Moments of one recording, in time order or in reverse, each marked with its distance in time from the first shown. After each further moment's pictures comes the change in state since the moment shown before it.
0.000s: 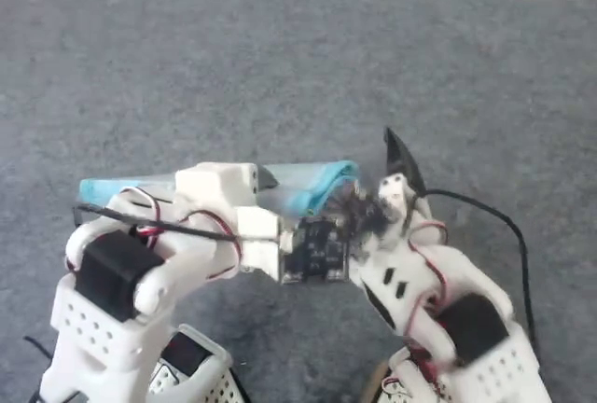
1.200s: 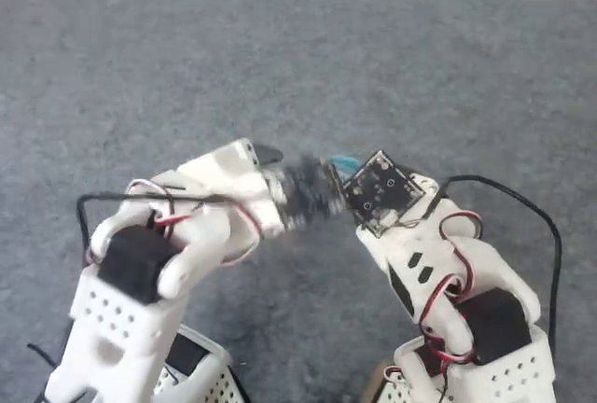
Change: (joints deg) left arm -4.8 -0.8 13.2 -19.8 23.7; right arm 9.1 -0.4 -9.2 11.8 5.5
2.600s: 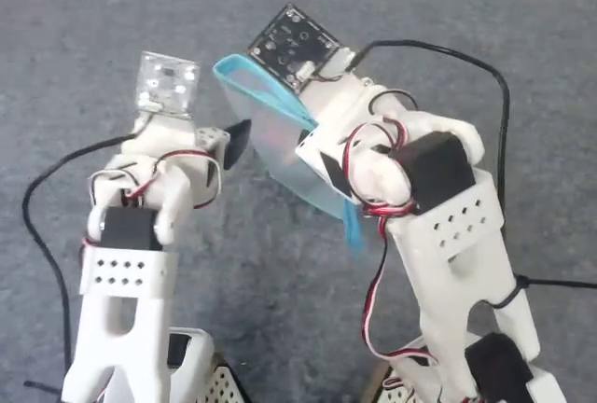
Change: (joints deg) left arm -25.9 0.8 21.5 -31.2 30.6; right arm -6.7 52.8 -58.6 21.4 -8.2
